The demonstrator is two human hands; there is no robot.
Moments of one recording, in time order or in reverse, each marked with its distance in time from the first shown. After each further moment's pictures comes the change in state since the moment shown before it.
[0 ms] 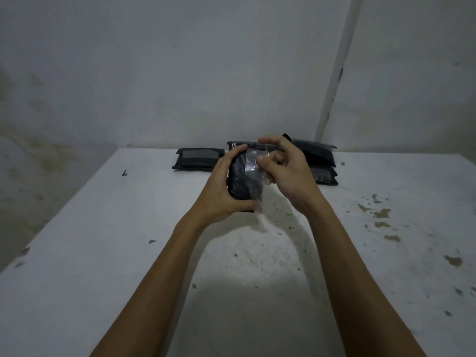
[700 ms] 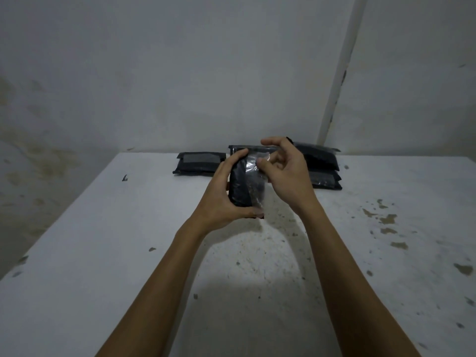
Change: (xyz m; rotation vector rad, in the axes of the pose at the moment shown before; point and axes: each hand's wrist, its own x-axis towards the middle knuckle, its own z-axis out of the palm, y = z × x) left_hand 0.004 -0.007 -0.001 0.117 0.039 0.099; right_hand 0.017 0.017 0.007 -0.128 0.112 -0.071
